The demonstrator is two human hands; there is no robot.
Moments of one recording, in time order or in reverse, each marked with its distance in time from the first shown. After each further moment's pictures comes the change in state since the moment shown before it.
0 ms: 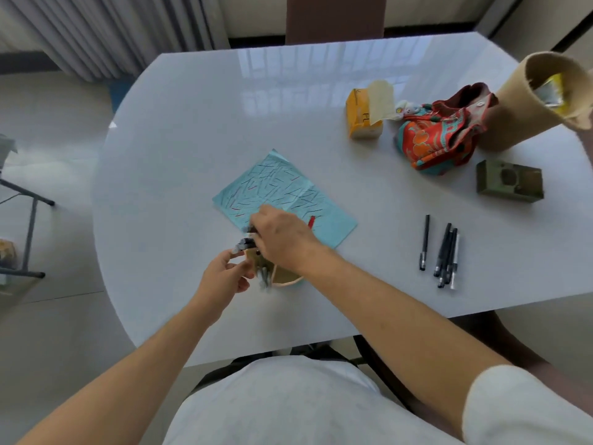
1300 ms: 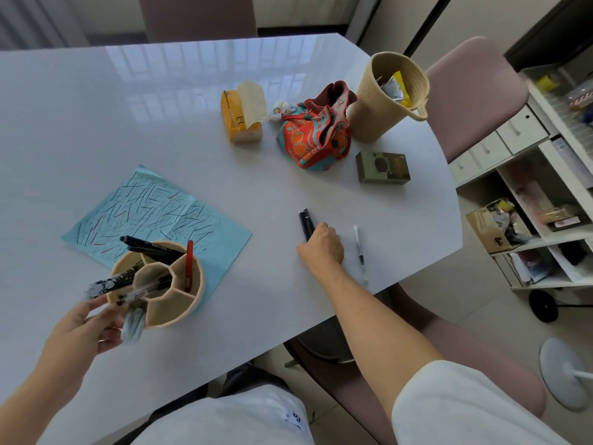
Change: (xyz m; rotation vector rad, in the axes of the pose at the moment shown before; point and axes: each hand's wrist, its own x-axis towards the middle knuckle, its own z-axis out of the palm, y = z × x) left_hand 0.046 -0.044 -0.017 0.120 -0.002 -0.079; right_hand -0.141 0.250 0.012 0.023 0.120 1.209
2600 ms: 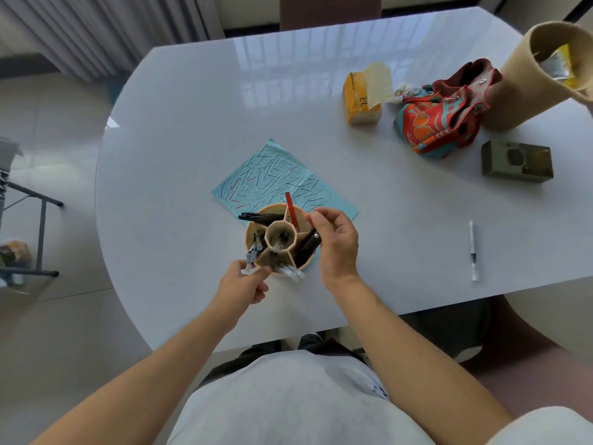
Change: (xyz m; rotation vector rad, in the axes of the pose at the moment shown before) left_hand -0.067 0.026 0.045 -0.008 -0.013 -0.108; right_hand -0.171 -0.137 0.026 1.498 -0.247 -0.259
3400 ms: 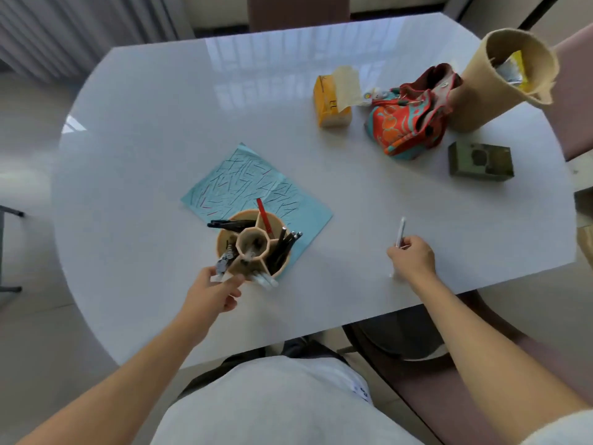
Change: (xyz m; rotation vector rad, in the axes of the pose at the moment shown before) left_hand 0.005 0.001 0.002 -0.052 -0.015 0.026; right_hand 0.075 -0.011 -0.225 -1.061 0.267 0.284
